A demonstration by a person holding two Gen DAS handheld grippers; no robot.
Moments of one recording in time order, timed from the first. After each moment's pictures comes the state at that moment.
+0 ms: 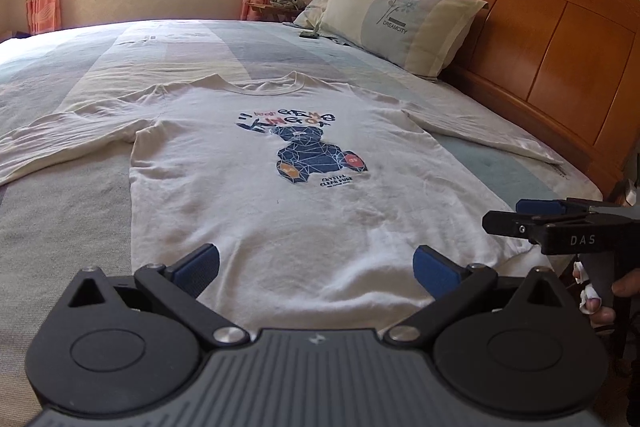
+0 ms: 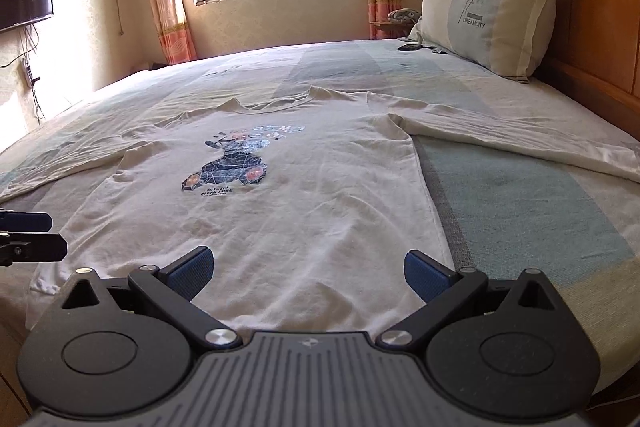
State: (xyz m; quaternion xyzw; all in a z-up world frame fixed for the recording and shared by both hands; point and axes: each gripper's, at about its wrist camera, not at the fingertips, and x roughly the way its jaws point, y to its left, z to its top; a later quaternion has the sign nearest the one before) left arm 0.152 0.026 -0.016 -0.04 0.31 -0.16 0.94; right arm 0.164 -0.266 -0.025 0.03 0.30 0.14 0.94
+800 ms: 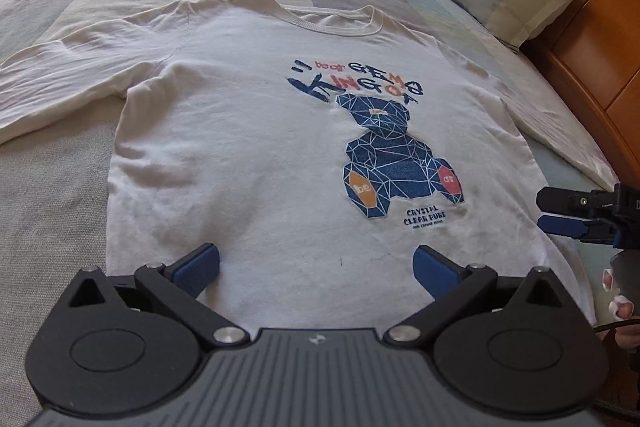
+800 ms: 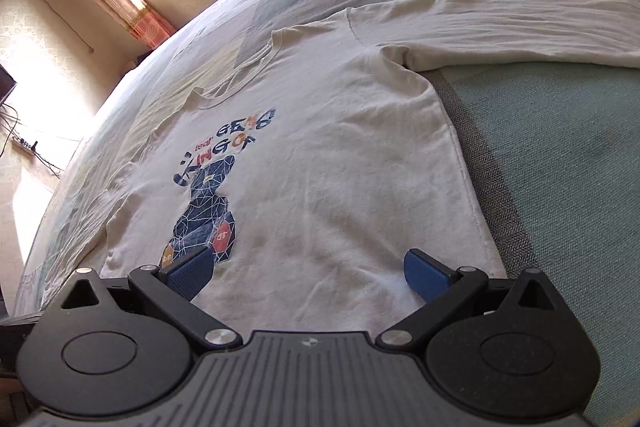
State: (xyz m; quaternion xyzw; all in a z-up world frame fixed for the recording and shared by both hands) left arm 0.281 0.030 -0.032 -0.09 0.46 -0.10 0.88; right arm 0.316 -0.299 -0.041 0.21 0.45 0.17 0.85
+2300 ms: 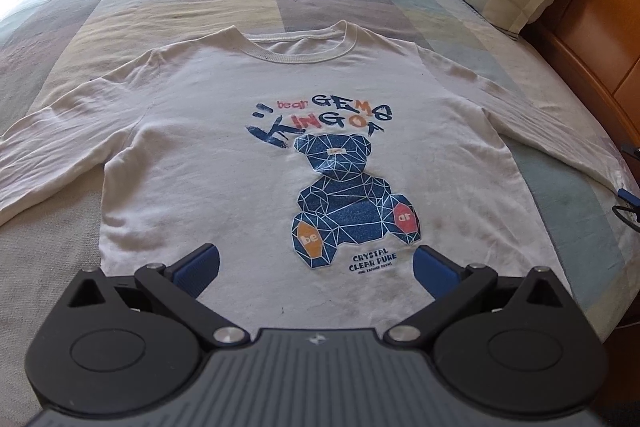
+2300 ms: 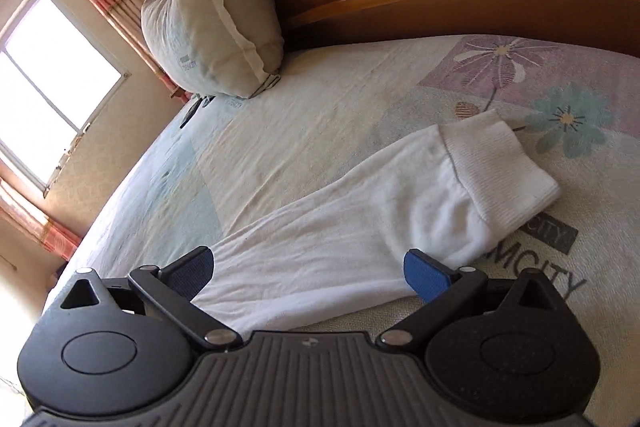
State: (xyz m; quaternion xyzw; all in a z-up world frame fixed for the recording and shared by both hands) left arm 0.305 -0.013 0.017 -0.05 0.47 -0.07 0.88; right arm 0.321 -0.601 -0.048 0.38 0.27 -0.08 0.88
